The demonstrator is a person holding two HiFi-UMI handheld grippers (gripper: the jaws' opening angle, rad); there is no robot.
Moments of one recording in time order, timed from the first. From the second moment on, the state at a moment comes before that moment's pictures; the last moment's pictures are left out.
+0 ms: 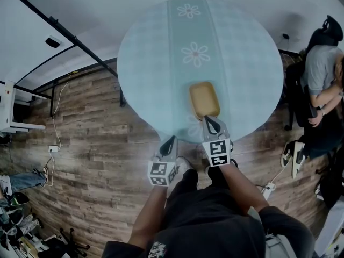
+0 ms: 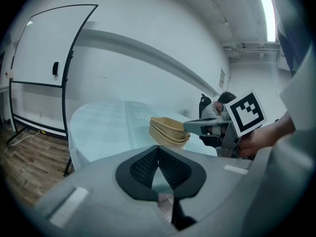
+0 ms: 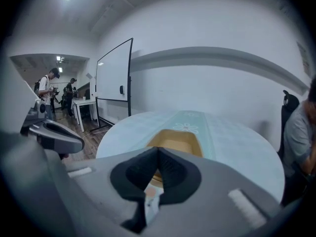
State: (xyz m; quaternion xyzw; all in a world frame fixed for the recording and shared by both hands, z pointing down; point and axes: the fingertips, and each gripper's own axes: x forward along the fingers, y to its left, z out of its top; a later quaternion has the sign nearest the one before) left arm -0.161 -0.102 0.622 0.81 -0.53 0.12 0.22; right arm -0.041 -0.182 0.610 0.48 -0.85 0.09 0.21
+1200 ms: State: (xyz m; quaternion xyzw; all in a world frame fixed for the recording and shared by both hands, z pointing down) left arm -0.080 -0.126 0.493 0.83 -0.54 0.06 0.12; right arm 0.055 -0.169 0.474 0.49 -0.86 0.02 0.14
